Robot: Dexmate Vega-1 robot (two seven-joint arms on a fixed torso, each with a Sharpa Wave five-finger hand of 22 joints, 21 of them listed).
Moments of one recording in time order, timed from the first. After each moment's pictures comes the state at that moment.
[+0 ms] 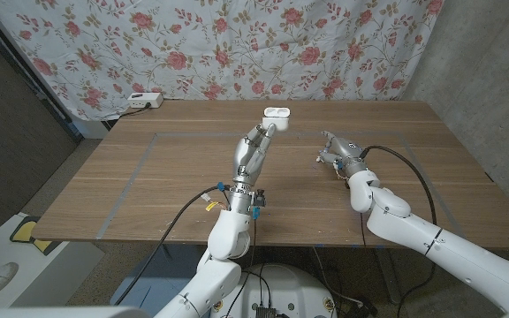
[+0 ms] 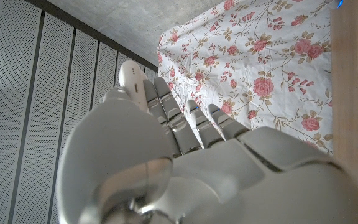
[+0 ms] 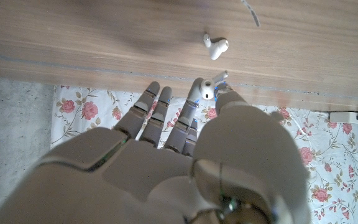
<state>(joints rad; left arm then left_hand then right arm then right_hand) 1.19 0.23 0.55 -1.62 -0.30 -0.83 0.13 1.12 0.16 0.01 0.16 0.46 0.82 -0.16 0.48 0.37 0.87 -0.22 0.21 0.42 0.36 -0.18 0.21 0.20 0.20 -0.06 0.20 0.18 -0.89 -0.76 -0.71 -1.86 -0.46 -0.59 -0.31 1.04 0.15 0.31 -0.06 0.18 0.12 -0.11 0.19 0.21 0.52 -0.21 0.79 0.86 0.30 -0.04 0.35 0.48 0.38 0.00 0.23 0.18</state>
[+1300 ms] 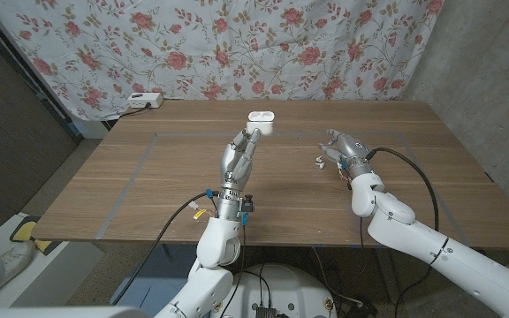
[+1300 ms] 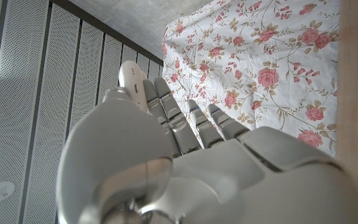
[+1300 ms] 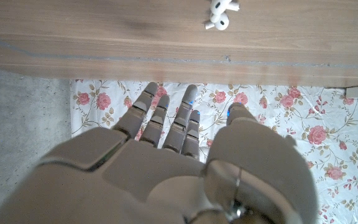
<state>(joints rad) 1.23 0.26 0.51 -1.61 -0.37 -0.91 0.08 1.12 0.16 0.01 0.17 0.45 0.82 -0.16 0.48 0.37 0.88 -0.22 0.21 0.42 0.36 -0.18 0.21 0.20 0.20 -0.06 0.20 0.18 -0.97 -0.76 -0.65 -1.97 -0.41 -0.63 -0.39 0.68 0.15 0.19 0.08 0.18 0.28 -0.07 0.26 0.20 0.49 -0.07 0.50 0.53 0.35 -0.04 0.29 0.37 0.40 0.02 0.21 0.18</state>
